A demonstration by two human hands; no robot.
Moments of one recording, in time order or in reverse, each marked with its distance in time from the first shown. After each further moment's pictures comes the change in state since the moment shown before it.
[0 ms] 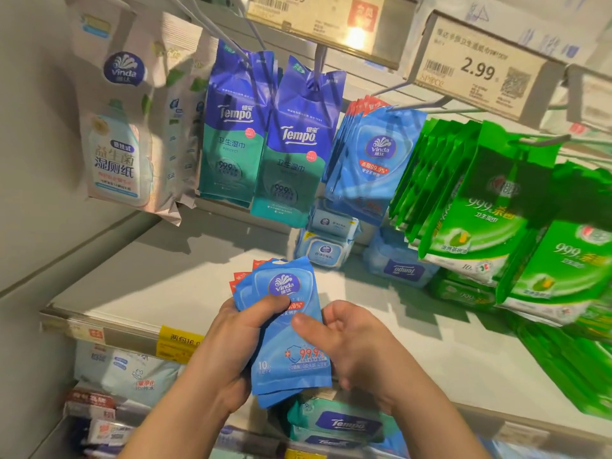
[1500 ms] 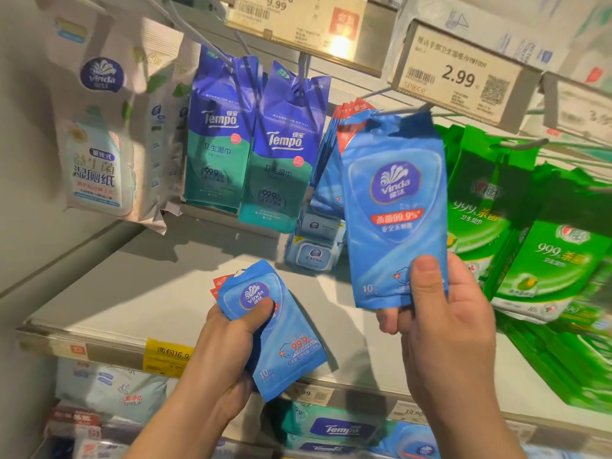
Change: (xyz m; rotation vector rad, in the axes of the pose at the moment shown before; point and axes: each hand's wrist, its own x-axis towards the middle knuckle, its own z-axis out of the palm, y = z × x) left_hand 0.014 -0.010 0.001 -0.065 0.063 0.080; right_hand -0.038 -0.020 -0.040 0.613 0.510 -0.681
